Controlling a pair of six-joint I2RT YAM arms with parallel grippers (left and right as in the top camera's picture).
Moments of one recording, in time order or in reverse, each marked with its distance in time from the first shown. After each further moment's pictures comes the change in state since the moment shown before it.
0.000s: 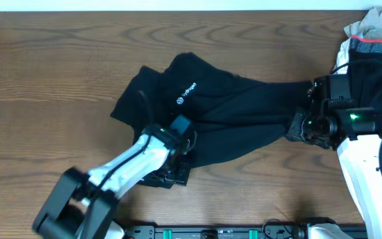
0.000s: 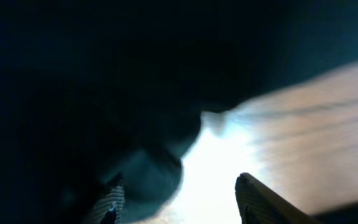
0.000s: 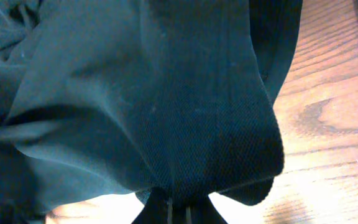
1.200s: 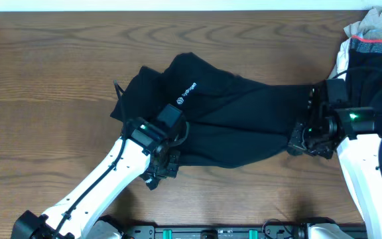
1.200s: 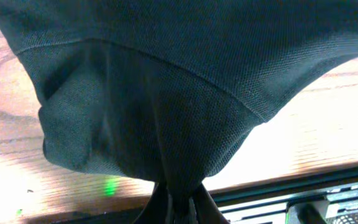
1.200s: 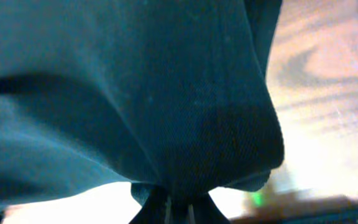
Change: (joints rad) left arm 0.030 -0.233 0.169 -0.312 -0.127 -0.022; right arm 0.000 0.010 0.000 -0.160 0.014 0.003
